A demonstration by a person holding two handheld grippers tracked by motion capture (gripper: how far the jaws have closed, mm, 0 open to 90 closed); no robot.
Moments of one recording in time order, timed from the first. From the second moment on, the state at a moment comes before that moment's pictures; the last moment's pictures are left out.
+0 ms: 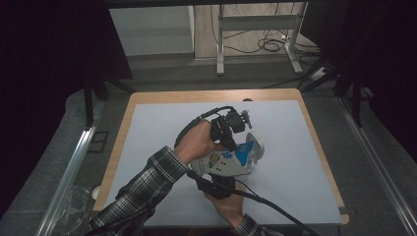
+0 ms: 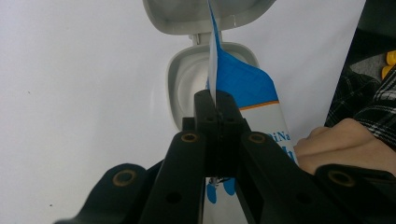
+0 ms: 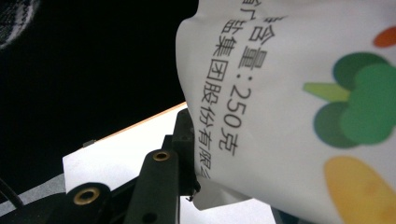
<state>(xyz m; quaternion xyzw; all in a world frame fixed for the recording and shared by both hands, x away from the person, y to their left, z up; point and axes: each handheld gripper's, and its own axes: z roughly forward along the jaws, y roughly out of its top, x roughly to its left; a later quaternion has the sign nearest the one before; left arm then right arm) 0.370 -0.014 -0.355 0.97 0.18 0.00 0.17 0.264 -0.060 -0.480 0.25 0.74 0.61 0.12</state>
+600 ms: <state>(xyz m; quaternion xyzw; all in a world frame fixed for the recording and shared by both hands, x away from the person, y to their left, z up) 0.373 -0.010 -0.355 0.97 0.18 0.00 0.17 0.265 -0.058 -0.479 0.25 0.74 0.61 0.11</state>
